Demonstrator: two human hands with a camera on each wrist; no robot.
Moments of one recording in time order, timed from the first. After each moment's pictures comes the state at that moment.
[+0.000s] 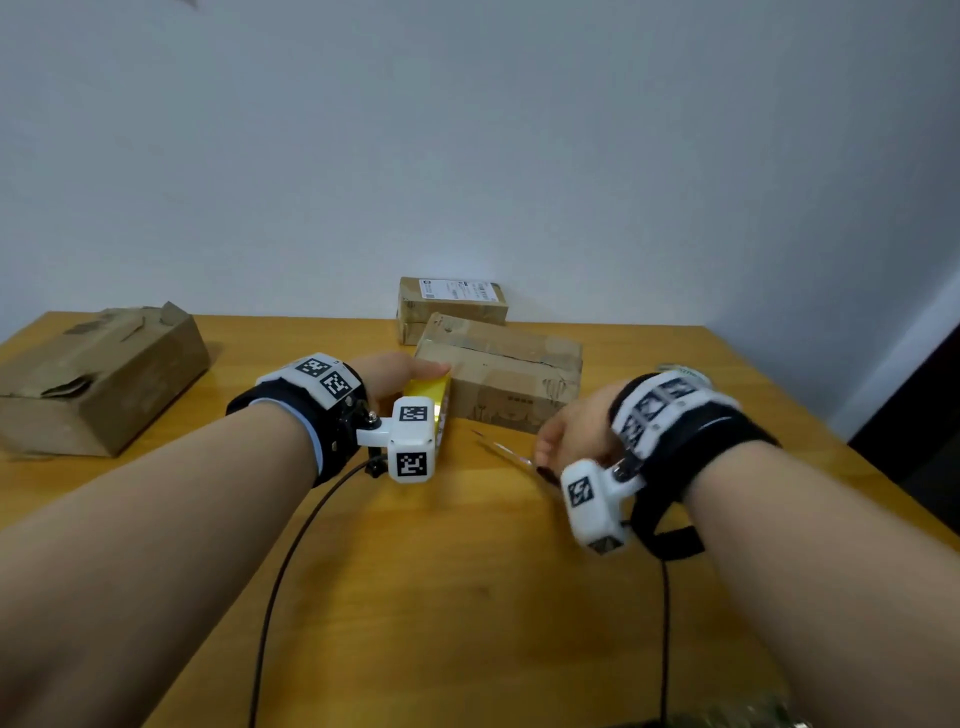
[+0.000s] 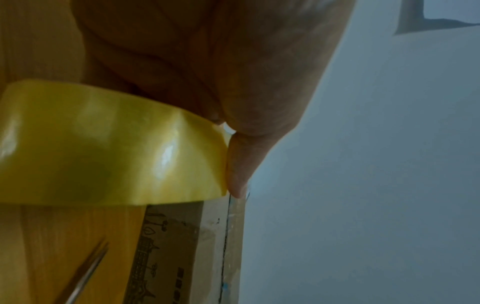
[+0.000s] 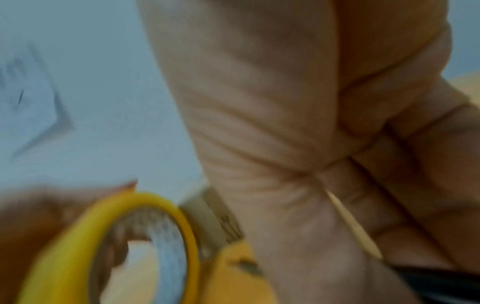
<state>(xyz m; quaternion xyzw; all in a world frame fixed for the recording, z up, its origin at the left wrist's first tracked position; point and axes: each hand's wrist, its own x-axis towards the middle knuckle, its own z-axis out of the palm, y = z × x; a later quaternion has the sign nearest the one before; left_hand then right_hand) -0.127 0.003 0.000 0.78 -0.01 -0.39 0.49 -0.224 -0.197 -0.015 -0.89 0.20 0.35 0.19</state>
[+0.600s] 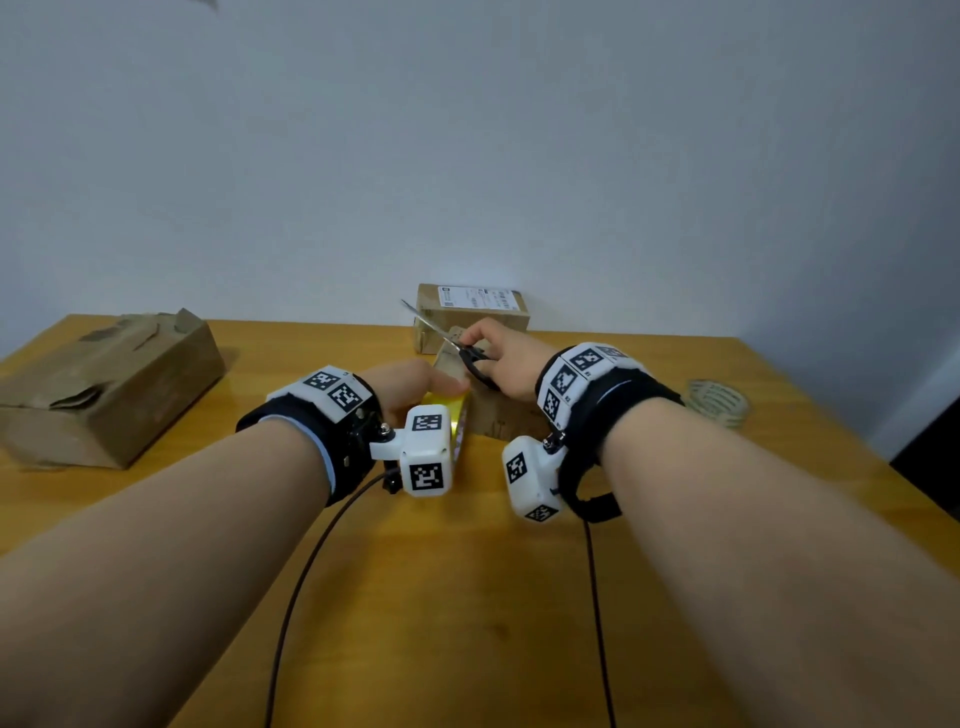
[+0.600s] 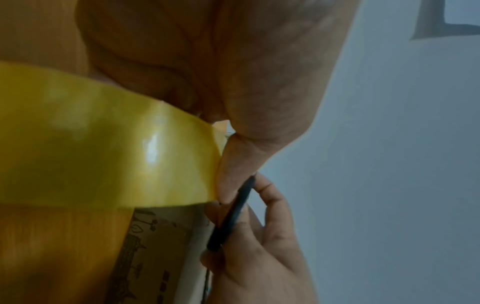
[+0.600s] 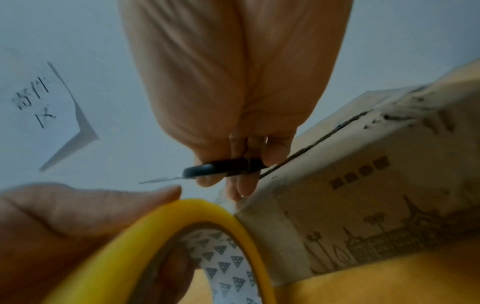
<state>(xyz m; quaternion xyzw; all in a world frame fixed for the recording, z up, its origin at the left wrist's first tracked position) -0.096 -0.010 -0.014 0.82 -0.06 -0.35 0.45 -0.116 -0.170 -0.028 -0.96 0.11 0.00 0.26</state>
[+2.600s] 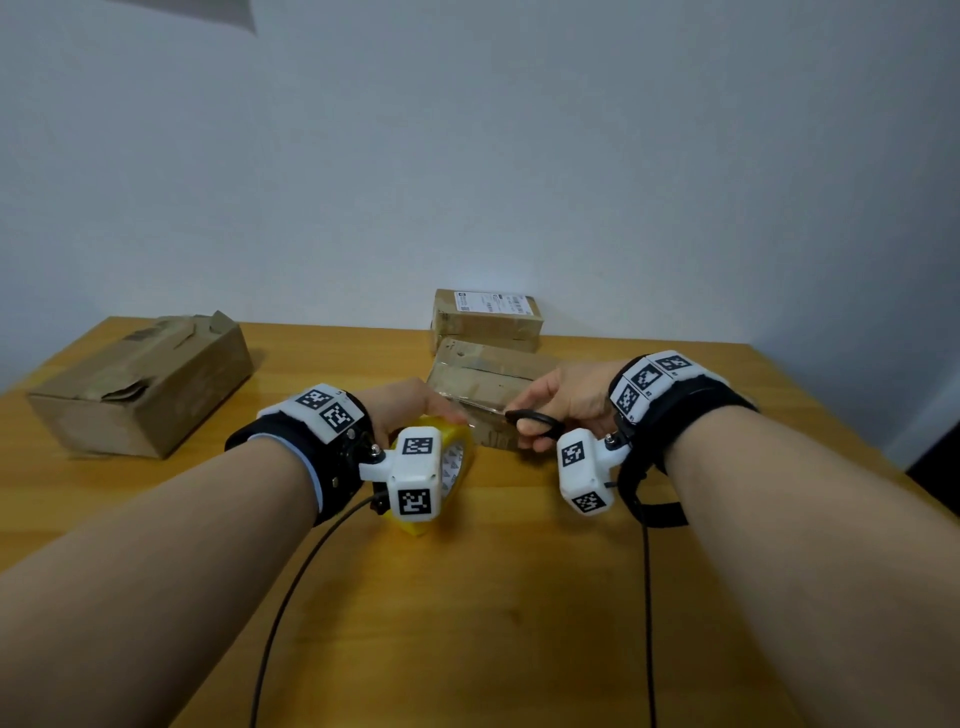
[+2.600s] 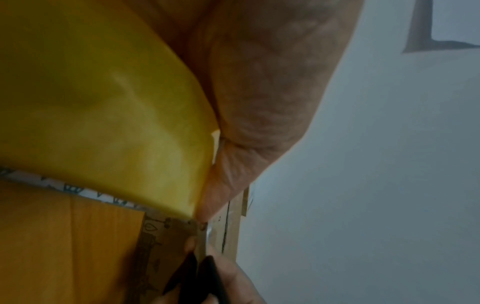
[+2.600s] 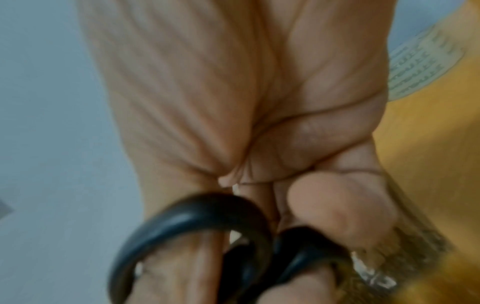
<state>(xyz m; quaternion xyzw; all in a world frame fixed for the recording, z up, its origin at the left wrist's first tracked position) -0.095 0.020 -0.034 0.77 -0.13 -0.38 0.49 -0.164 -0.201 -0.027 -0.77 0.19 0.24 0.57</state>
